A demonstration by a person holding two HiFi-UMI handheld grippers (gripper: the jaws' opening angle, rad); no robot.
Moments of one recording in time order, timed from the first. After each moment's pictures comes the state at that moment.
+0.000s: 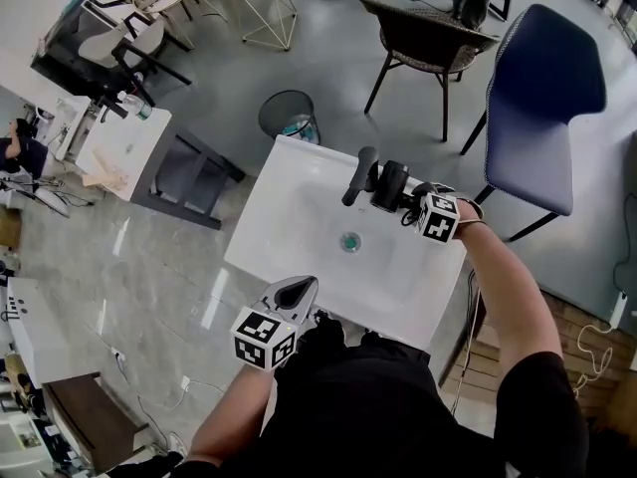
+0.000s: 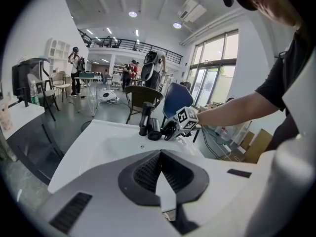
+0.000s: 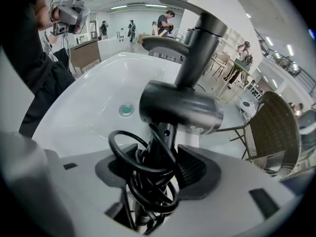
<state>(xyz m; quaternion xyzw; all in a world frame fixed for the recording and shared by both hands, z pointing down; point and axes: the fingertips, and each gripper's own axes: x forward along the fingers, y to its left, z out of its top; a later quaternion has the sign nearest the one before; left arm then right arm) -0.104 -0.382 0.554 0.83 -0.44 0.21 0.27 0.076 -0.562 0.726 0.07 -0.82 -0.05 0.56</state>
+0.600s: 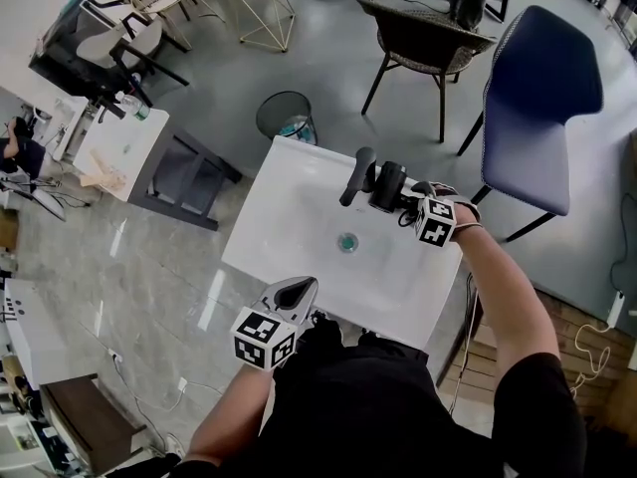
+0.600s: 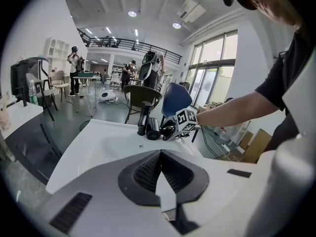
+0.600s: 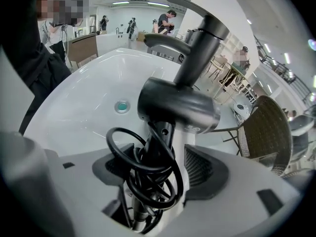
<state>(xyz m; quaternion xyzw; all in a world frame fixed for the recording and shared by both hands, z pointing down) -0.101 -0.379 0.556 0.83 -0.44 0.21 0.27 0.080 -0.566 0.730 0.10 -0.82 -0.08 0.57</state>
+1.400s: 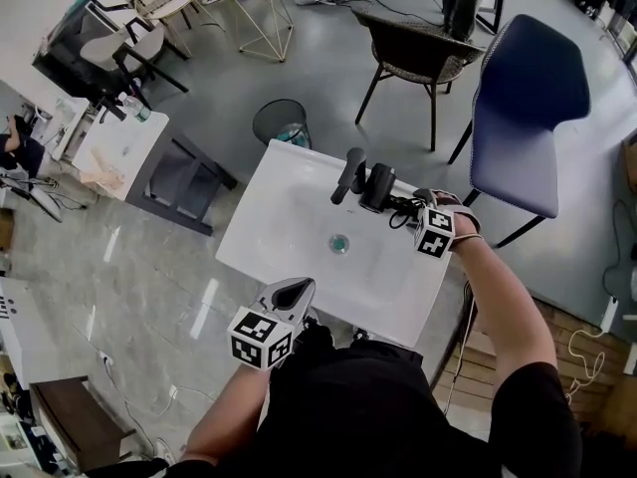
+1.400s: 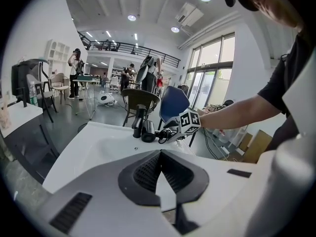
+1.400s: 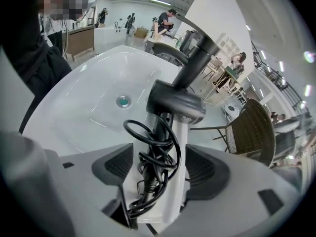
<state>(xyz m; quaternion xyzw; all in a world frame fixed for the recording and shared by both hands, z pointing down) -0.087 -0.364 0.546 0.84 -0.44 0.20 0.26 0.106 -0.549 0.709 0.13 -0.80 -0.12 0.57</state>
